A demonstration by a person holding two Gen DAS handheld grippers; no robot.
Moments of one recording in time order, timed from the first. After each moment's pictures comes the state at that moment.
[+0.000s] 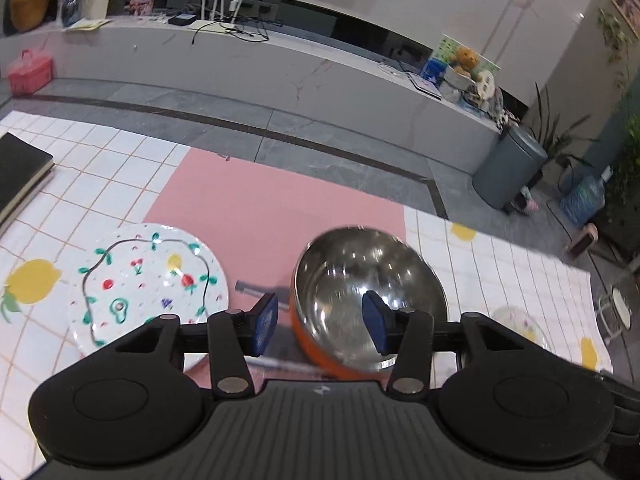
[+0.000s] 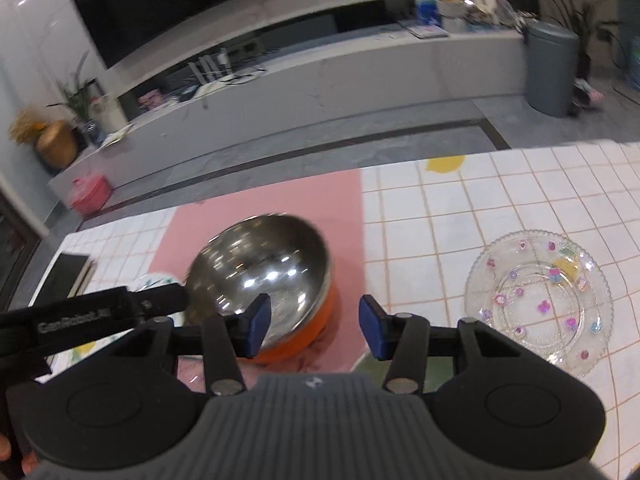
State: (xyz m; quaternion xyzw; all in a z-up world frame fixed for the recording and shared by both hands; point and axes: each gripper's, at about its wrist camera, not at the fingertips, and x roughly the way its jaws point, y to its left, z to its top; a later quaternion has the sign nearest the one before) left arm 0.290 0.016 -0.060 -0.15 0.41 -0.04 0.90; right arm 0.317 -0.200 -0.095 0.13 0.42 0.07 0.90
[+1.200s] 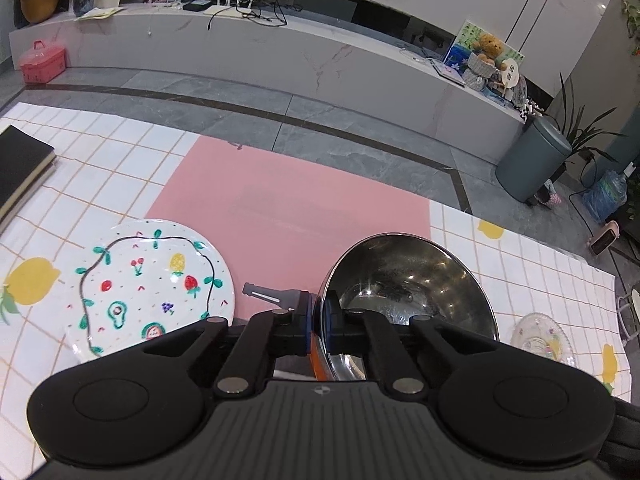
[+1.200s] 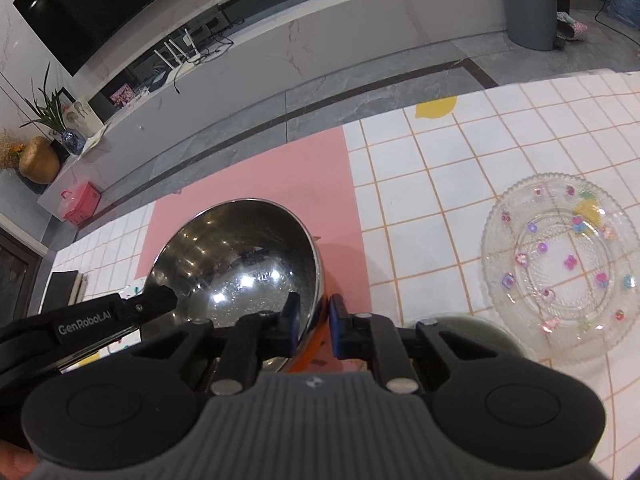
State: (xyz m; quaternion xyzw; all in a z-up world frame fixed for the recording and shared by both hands) left arm 0.304 0.011 -0.065 -0.13 0.44 -0.02 0.89; right arm 0.329 -0.199 -0.108 0.19 0.47 0.06 0.86
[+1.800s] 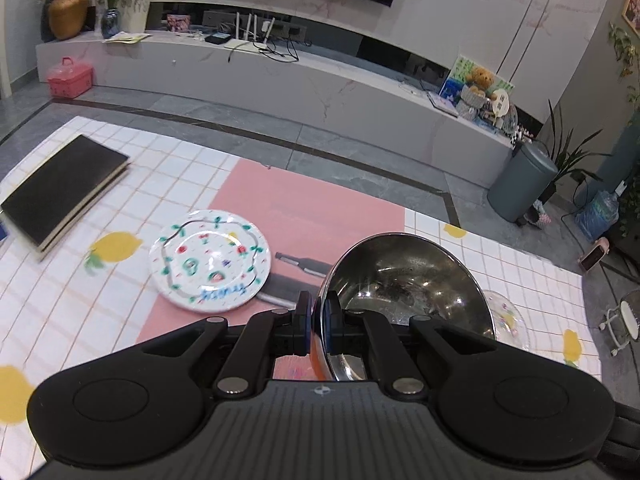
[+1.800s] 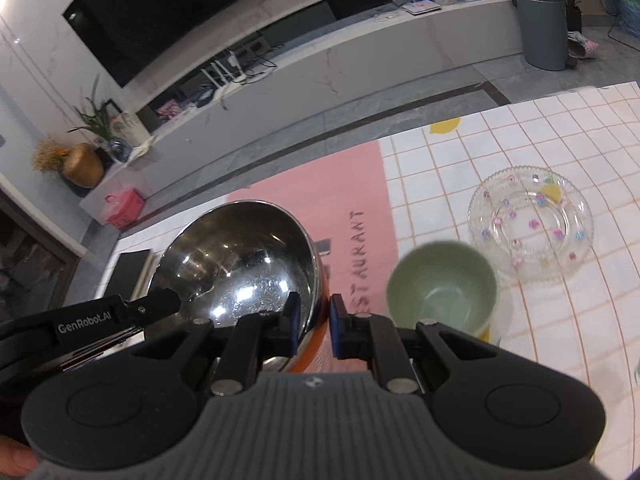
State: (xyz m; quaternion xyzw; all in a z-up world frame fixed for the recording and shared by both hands) left arm 0.188 0.025 0.008 -0.14 0.40 0.00 0.90; right arm 0.207 -0.203 -0.034 0.20 0.43 0.11 0.87
